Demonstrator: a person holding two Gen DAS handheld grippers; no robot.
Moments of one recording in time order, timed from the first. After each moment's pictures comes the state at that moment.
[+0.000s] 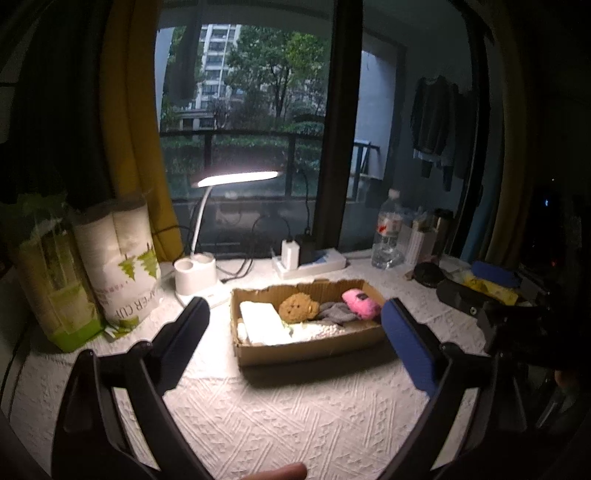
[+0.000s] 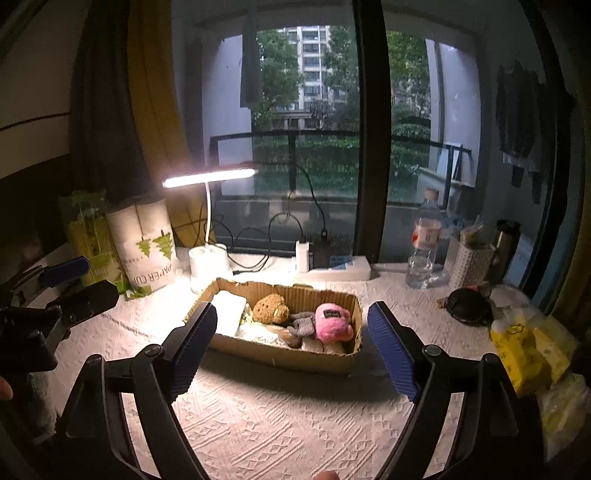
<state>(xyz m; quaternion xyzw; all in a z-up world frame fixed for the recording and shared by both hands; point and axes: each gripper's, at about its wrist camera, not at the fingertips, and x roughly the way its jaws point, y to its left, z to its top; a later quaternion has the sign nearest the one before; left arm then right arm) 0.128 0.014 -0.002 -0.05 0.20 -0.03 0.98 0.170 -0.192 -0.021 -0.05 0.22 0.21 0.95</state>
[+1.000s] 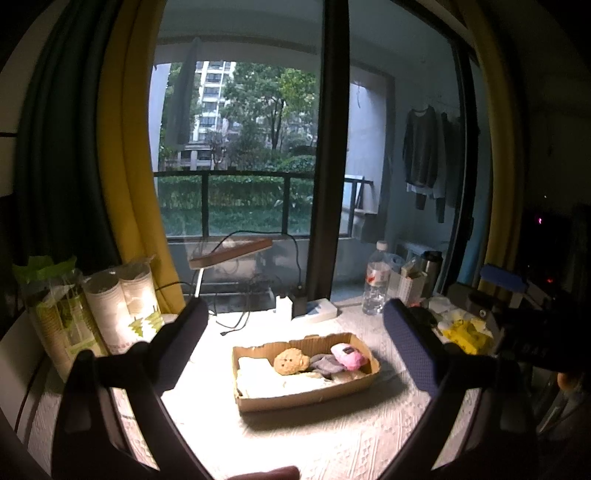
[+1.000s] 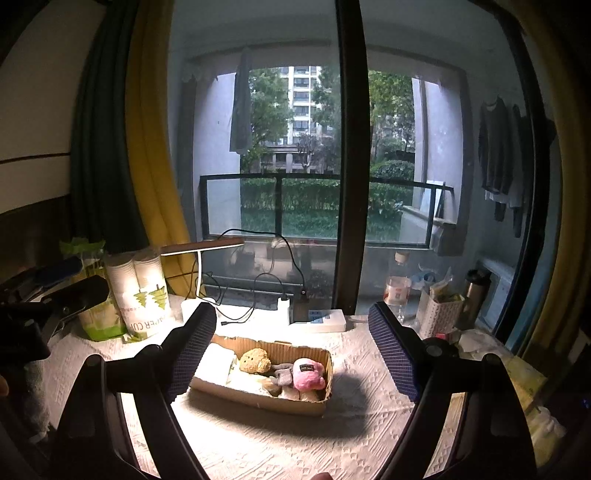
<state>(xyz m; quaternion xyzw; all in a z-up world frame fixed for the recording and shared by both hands) 0.120 0.009 0.062 -0.04 0.14 -0.03 0.99 0.149 -0.208 0.047 -0.05 0.15 0.18 0.97</state>
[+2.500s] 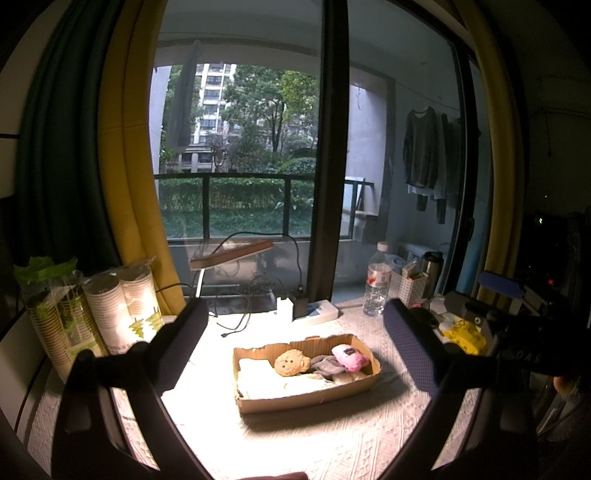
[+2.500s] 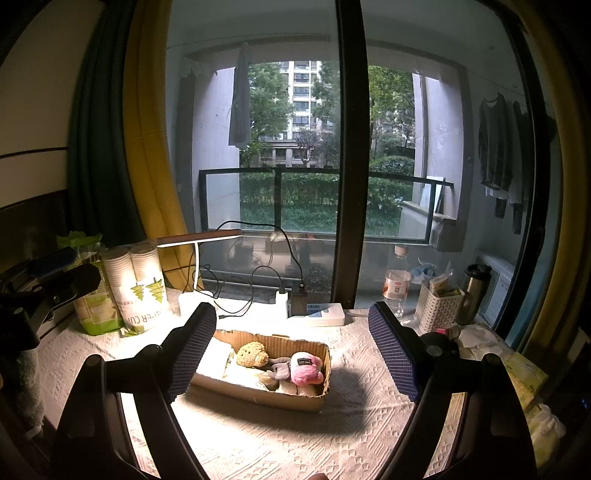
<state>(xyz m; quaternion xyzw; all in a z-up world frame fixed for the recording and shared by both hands) 0.121 0.010 0.061 -0.04 0.13 -0.03 0.99 0.151 -0.207 0.043 -0.05 0.16 0.18 0.97</state>
